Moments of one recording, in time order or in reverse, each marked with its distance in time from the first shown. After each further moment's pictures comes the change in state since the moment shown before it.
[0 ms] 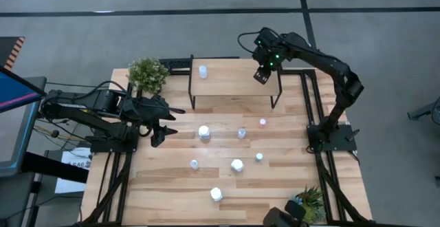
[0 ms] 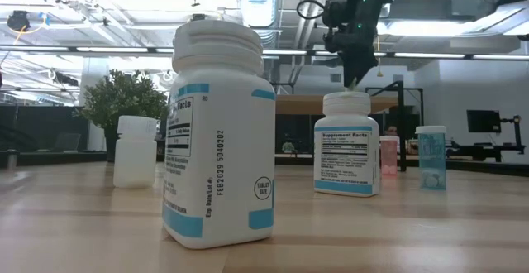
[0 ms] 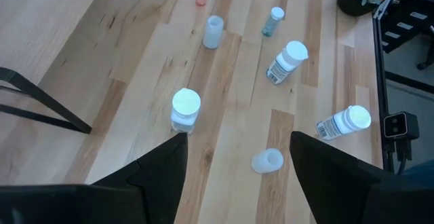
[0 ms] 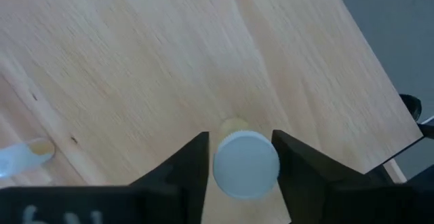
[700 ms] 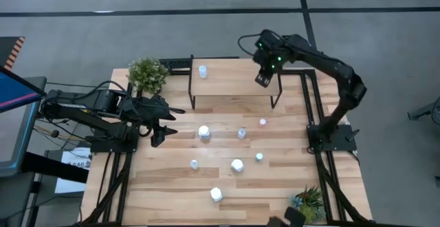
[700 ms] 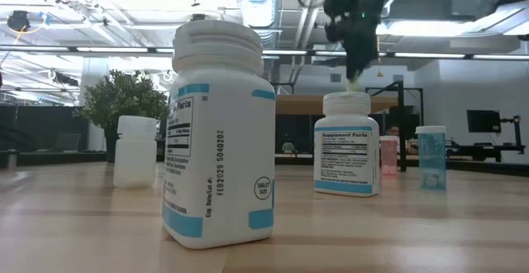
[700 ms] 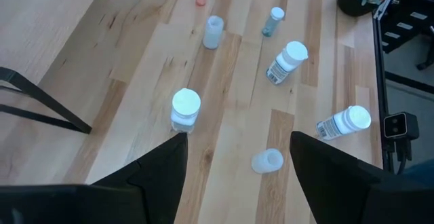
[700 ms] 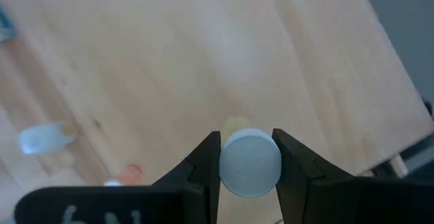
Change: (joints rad) left arm 0.000 0.000 0.000 0.000 0.000 -0.001; right arm 0.044 -0.045 0.000 -0.039 -0.018 -0.002
